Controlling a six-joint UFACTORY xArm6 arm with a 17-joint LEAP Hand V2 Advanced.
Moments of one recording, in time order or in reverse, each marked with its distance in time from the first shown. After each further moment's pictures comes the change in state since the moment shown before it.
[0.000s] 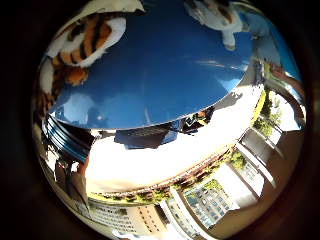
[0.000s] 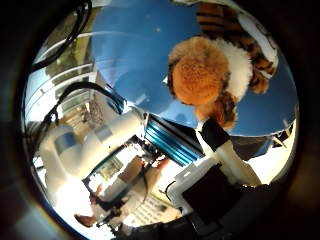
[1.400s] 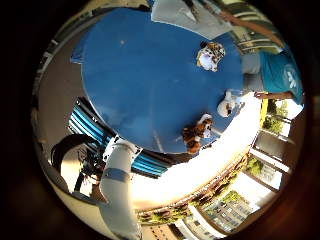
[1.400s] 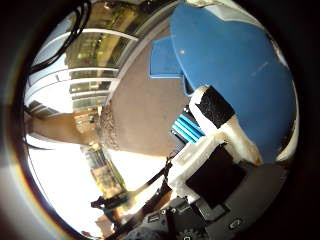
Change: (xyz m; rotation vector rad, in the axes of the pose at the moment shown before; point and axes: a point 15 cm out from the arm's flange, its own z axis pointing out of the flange) arm -0.278 -0.065 -0.219 0.363 -0.094 0.124
